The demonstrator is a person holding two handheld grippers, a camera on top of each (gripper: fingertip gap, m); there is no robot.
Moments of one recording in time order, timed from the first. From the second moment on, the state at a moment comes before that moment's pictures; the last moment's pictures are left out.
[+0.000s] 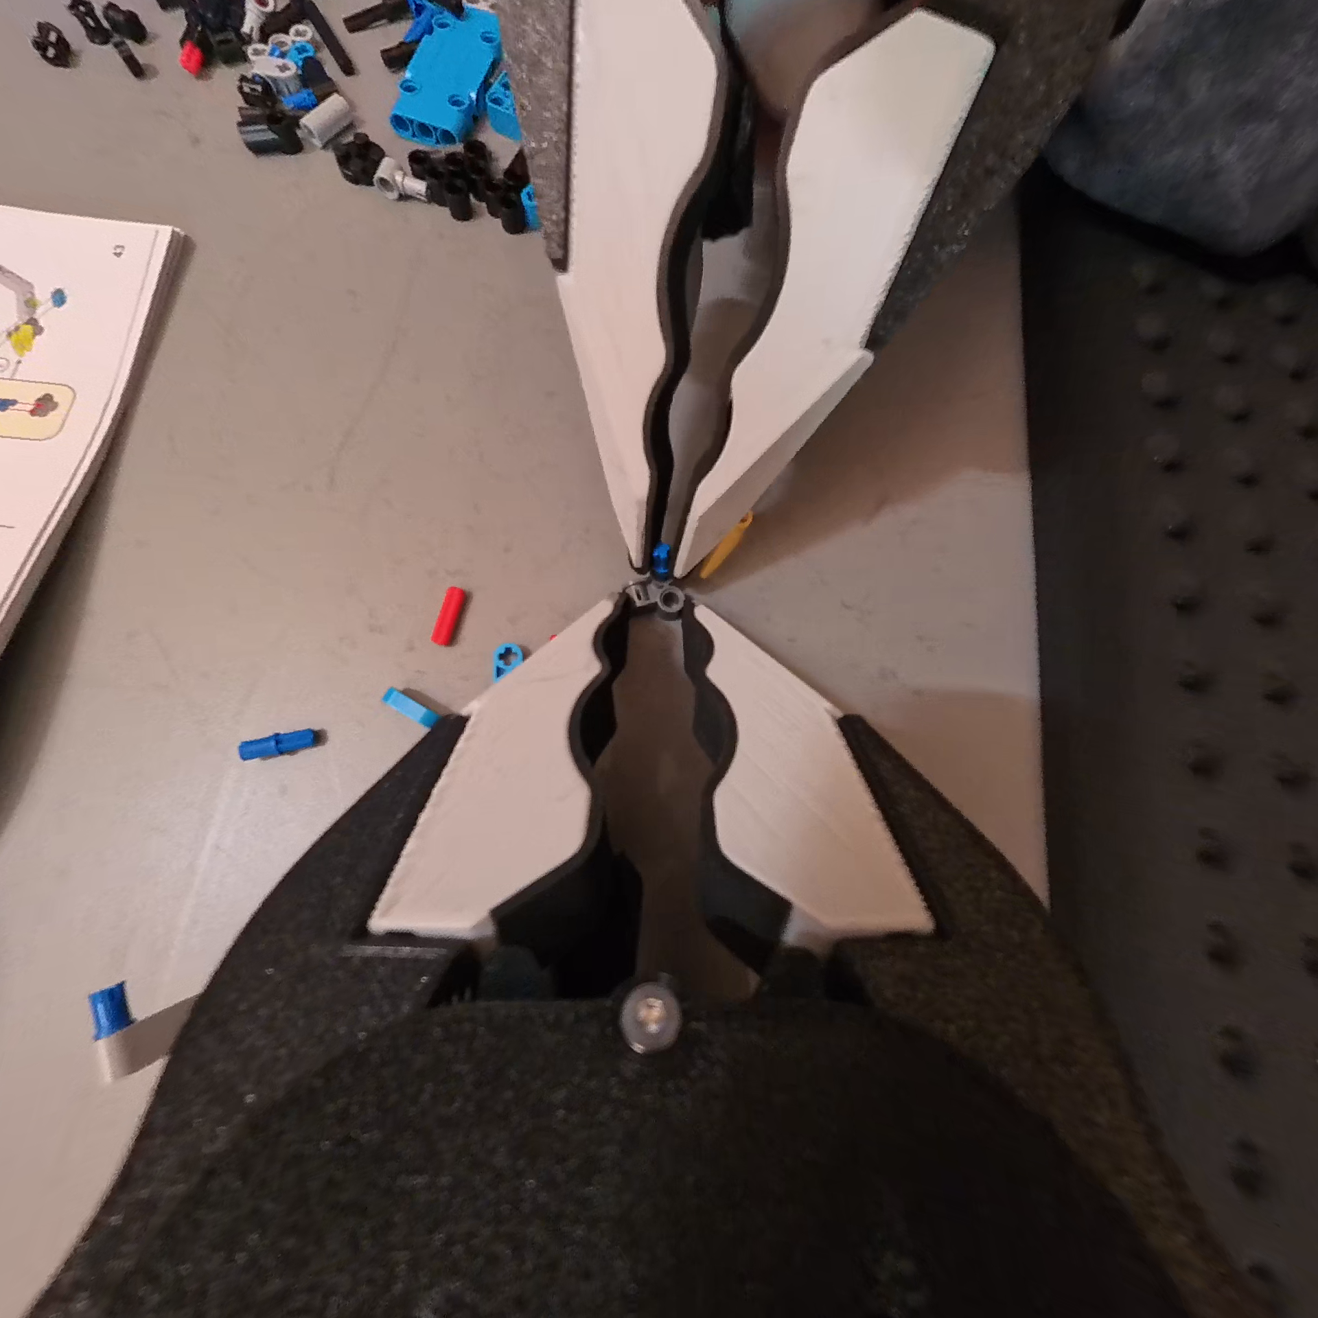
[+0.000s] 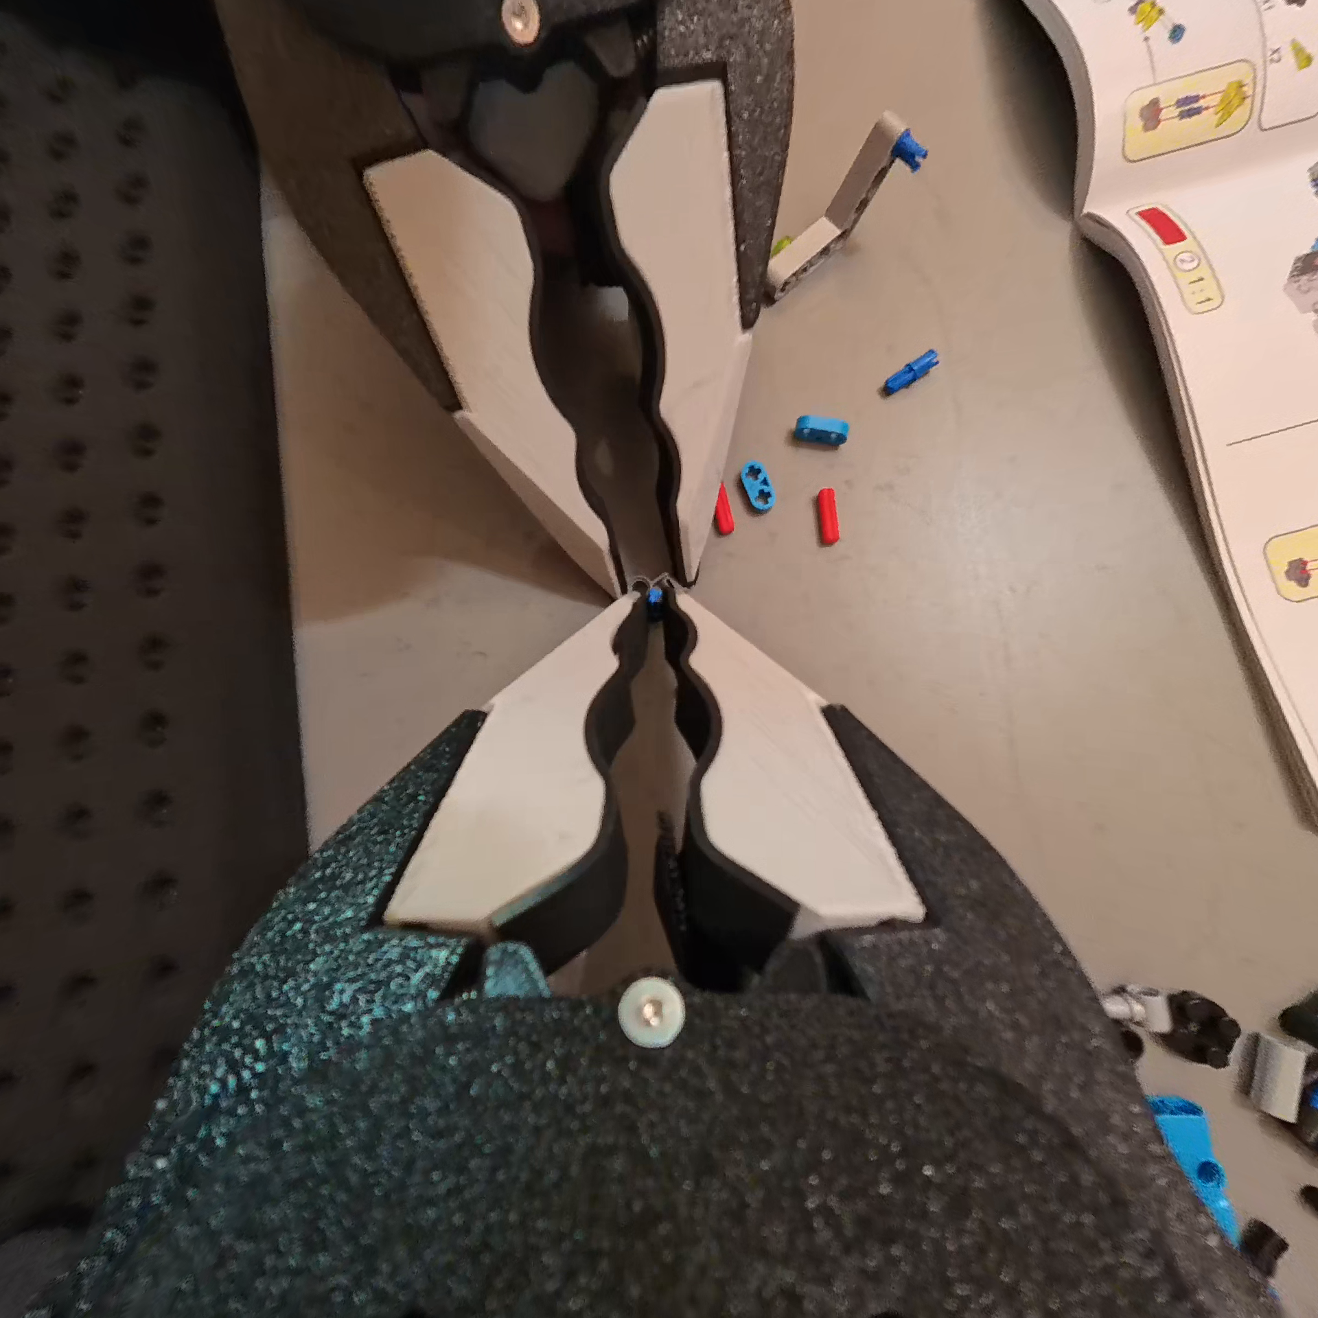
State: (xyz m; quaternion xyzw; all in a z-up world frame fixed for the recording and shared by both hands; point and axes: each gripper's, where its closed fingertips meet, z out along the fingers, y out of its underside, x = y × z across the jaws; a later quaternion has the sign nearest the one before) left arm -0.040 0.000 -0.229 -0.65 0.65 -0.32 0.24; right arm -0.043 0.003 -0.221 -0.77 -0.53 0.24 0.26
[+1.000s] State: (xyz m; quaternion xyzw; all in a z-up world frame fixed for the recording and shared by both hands) left arm -0.044 -0.006 -0.229 -0.63 0.66 -0.33 0.24; right arm -0.040 -0.007 -0.226 -0.79 -0.51 0.23 0.27
